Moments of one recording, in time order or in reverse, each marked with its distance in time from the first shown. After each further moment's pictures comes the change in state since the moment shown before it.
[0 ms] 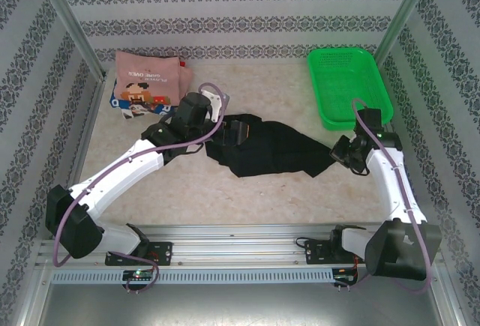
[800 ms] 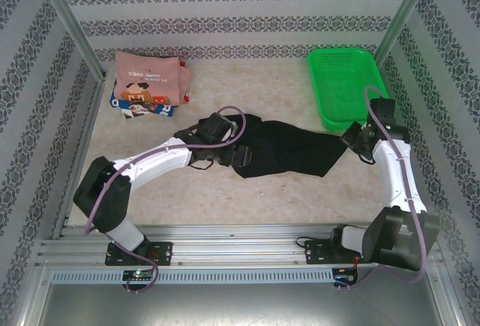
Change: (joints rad) left arm -0.039 0.261 -0.079 -0.050 -0.031 -0.107; right arm -0.105 0.079 0.090 0.120 0.013 -0.032
